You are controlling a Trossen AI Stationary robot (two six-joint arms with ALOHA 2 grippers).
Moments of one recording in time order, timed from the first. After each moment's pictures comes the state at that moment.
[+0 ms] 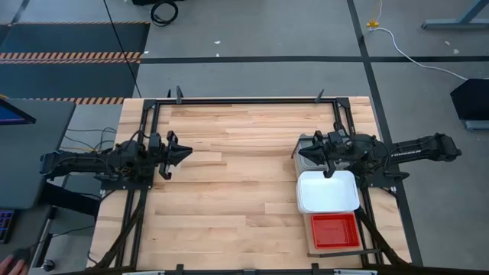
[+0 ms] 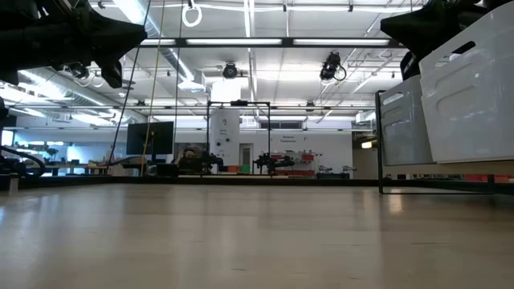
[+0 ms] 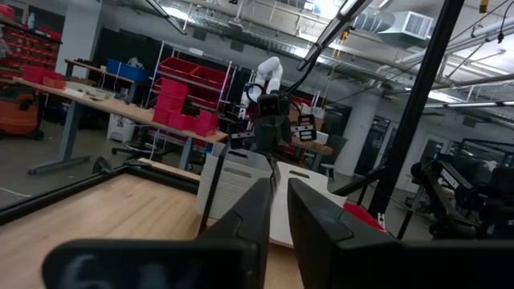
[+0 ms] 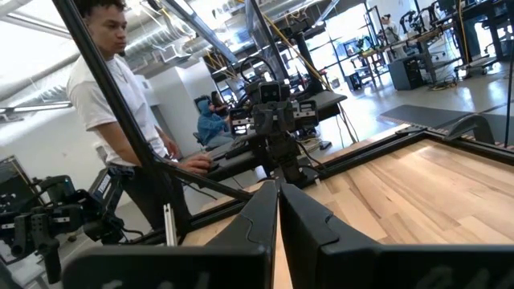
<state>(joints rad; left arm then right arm) 0.07 0.33 0.03 0.56 -0.05 -0.30 0.02 0.48 0.15 0.50 0.03 0.40</state>
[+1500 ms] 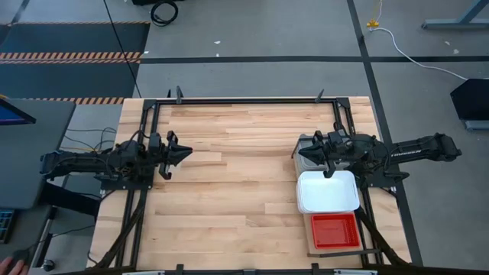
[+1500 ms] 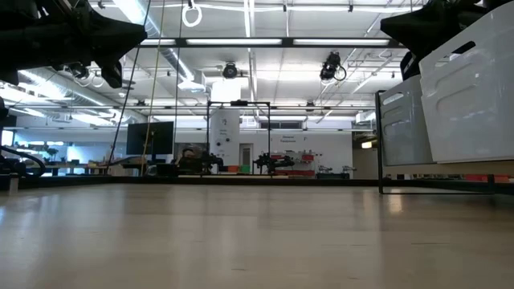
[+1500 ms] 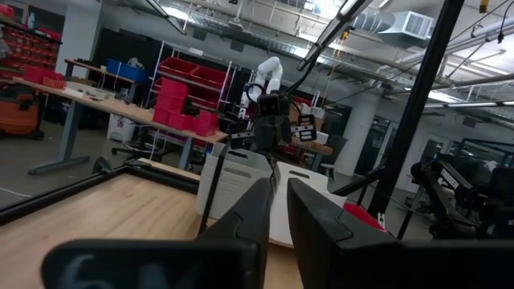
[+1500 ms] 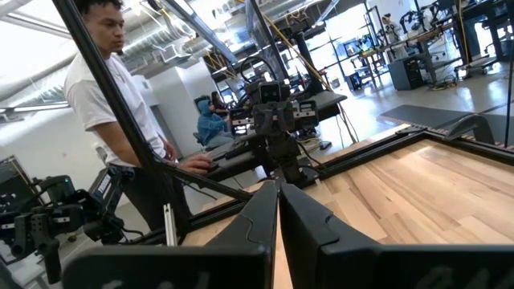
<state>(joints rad) 0.07 0.33 0.03 0.56 -0.05 -0.30 0.02 0.48 0.15 0.50 0.03 0.40</state>
